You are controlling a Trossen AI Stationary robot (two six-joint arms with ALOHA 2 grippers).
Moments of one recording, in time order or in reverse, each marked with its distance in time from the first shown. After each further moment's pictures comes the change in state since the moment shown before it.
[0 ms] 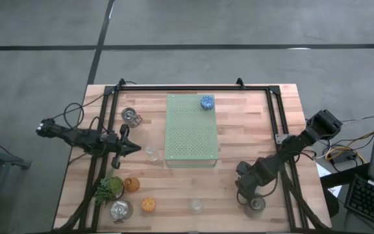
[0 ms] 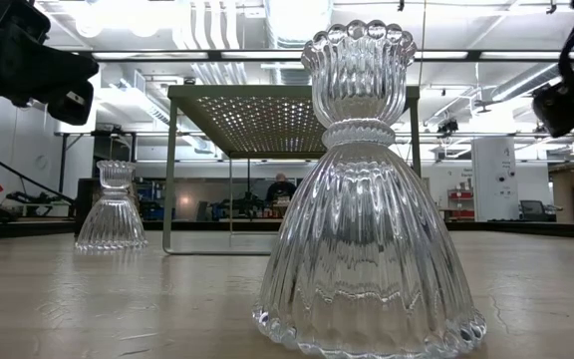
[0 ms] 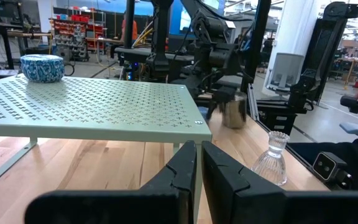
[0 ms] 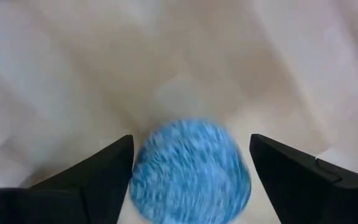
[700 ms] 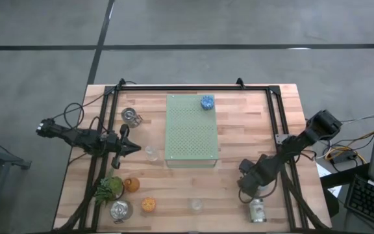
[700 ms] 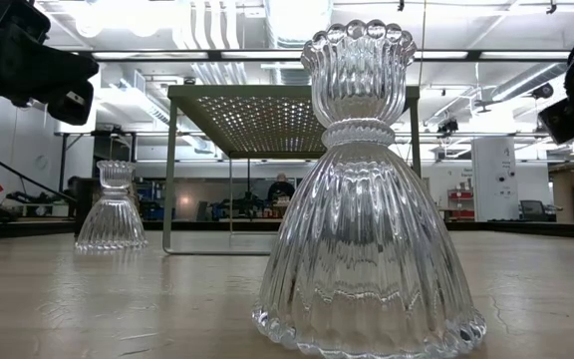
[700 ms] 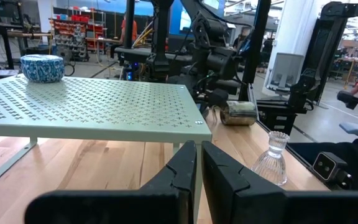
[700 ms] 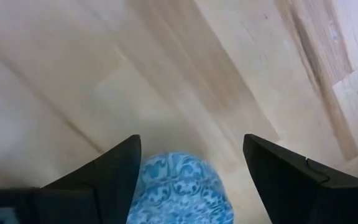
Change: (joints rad) left arm 0.000 0.000 0.000 0.000 0.000 0.000; right arm 0.003 -0.025 -0.002 -0.090 0.013 0.008
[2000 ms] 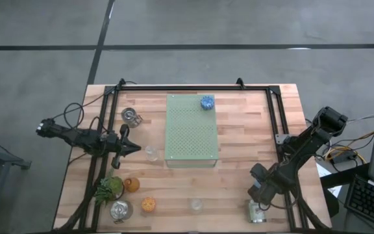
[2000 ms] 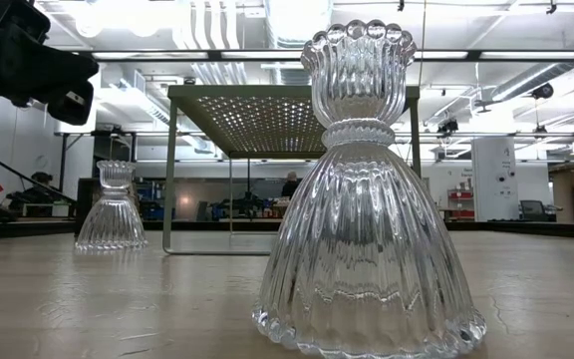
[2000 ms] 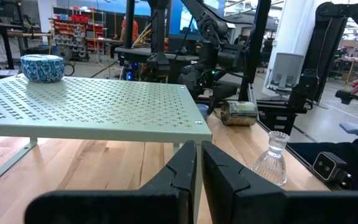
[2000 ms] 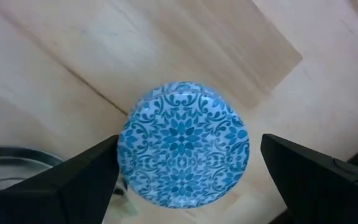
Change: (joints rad) left arm 0.000 0.000 0.000 0.000 0.000 0.000; right arm 0.227 -0.089 -0.067 0.064 0.037 0.435
